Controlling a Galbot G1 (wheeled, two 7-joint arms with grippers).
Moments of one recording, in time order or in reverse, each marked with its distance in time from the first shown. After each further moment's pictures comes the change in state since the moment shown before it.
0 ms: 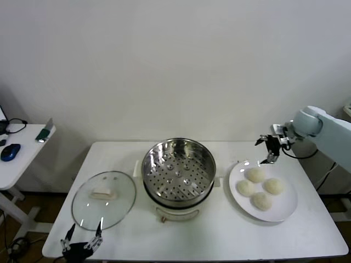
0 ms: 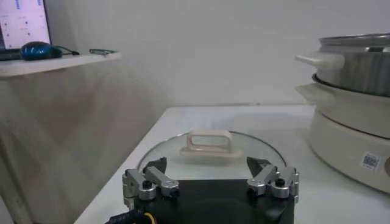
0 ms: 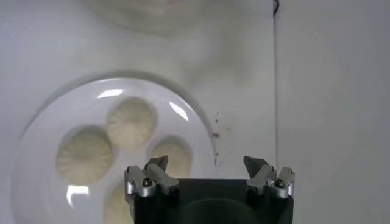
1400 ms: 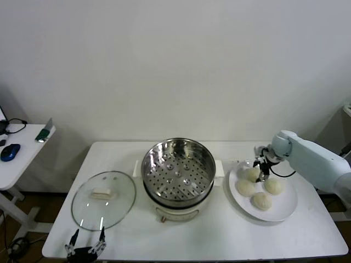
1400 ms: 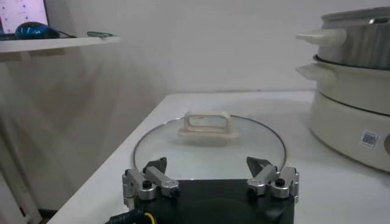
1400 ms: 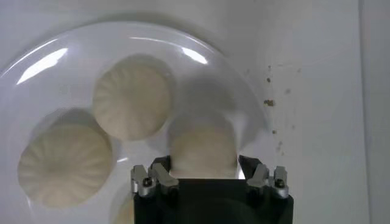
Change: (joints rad) left arm -0.009 -0.023 0.021 0.051 0.038 -0.016 -0.018; right arm -0.238 0.157 0.156 -0.223 -0.118 -0.033 0.075
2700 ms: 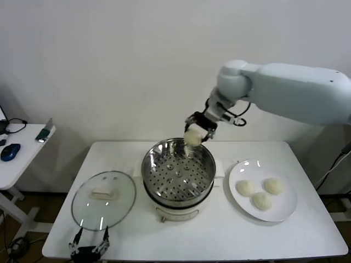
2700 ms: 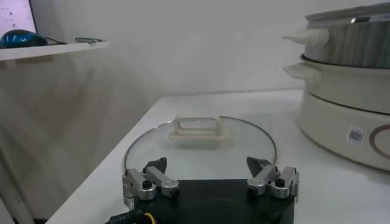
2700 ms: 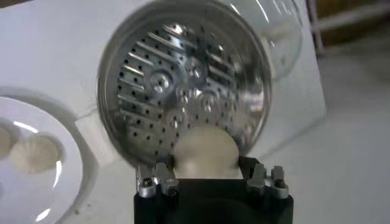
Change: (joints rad) left arm 0.002 0.009 0.024 -0.011 0.036 0.001 -0.007; right arm 0.730 0.264 -0.494 0.602 0.022 0.554 0.046
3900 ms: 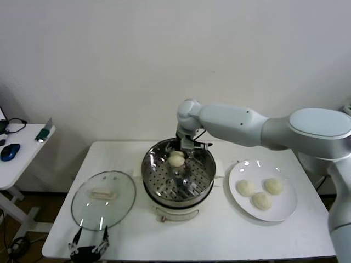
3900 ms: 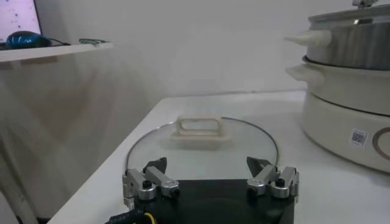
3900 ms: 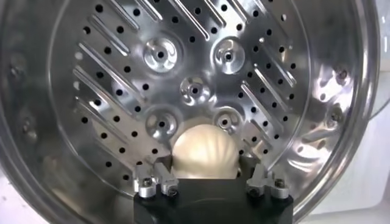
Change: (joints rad) left arm 0.001 -0.010 0.001 -0.001 0.004 -0.006 -0.014; right arm -0.290 0.233 0.076 -0.382 -0.309 0.178 0.084
